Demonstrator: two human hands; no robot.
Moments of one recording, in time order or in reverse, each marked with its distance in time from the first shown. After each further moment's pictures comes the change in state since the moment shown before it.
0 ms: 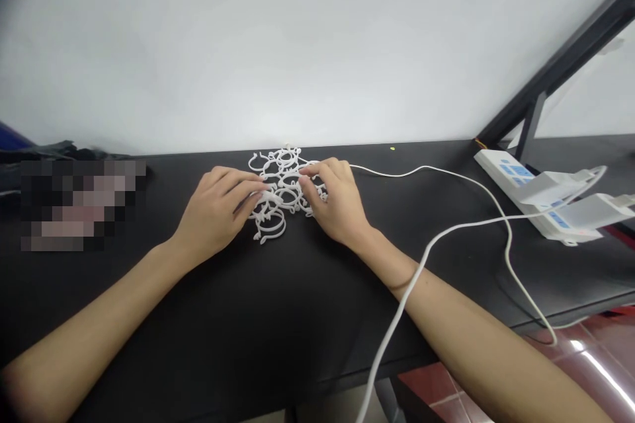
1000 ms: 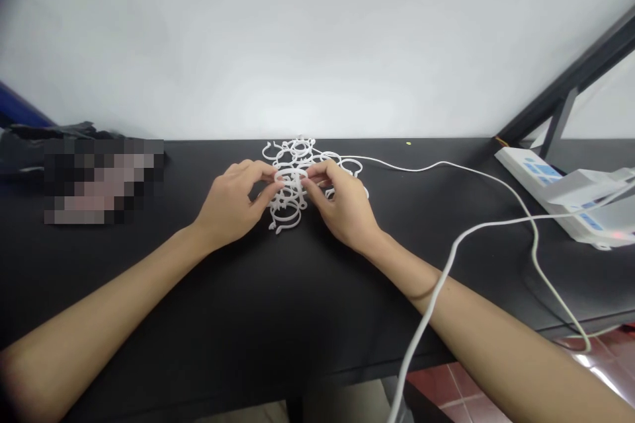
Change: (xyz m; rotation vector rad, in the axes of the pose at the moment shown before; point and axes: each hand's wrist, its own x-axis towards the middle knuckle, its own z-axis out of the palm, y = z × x) left_hand -0.004 0.007 0.002 -0.228 0.014 -0.191; right_hand -0.009 -0.021 0.011 0.248 -0.094 0.177
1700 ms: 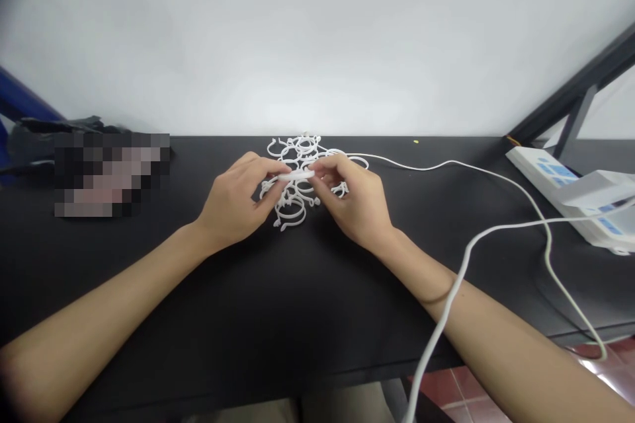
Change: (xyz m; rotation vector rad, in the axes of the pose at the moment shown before) left_hand 0.002 0.009 -0.006 -0.015 0.077 0.121; right_hand -0.001 -0.005 -0.007 -0.054 0.090 -0.157
